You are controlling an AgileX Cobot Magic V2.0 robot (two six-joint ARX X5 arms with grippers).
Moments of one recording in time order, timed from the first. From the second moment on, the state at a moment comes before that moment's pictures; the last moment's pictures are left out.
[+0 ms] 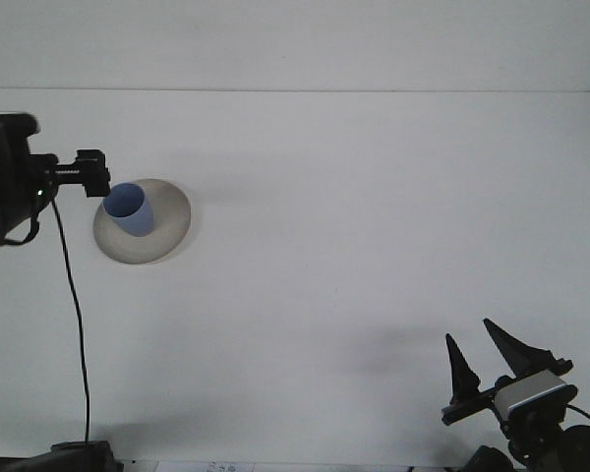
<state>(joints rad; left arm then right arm) 0.04 1.30 1.79 -0.86 0.08 -0.02 0.75 0.15 0.68 -0.64 0.38 0.06</state>
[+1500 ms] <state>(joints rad) -0.14 0.27 0.67 -0.53 0.19 -0.28 0.75 0.15 0.68 -0.65 0.39 0.13</state>
